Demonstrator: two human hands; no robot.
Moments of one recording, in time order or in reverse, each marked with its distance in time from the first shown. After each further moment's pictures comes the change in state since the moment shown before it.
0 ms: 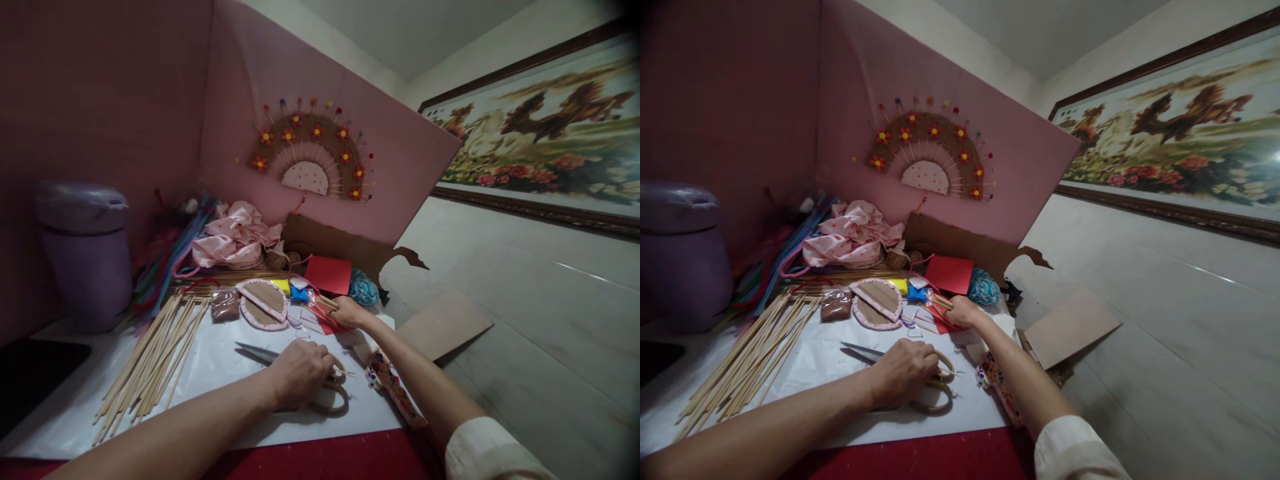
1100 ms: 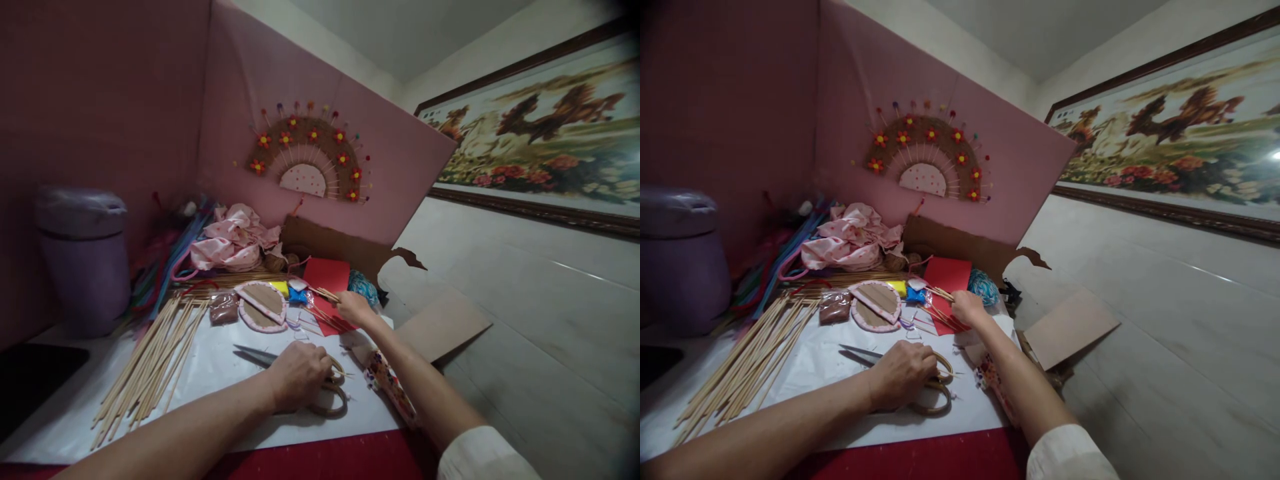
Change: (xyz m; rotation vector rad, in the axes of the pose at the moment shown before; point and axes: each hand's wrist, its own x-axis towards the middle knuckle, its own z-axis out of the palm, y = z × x) left_hand 0.000 0.001 -0.001 -0.007 0.014 -0.015; right_hand -0.011 -0.003 -0.021 -0.184 0.177 0.018
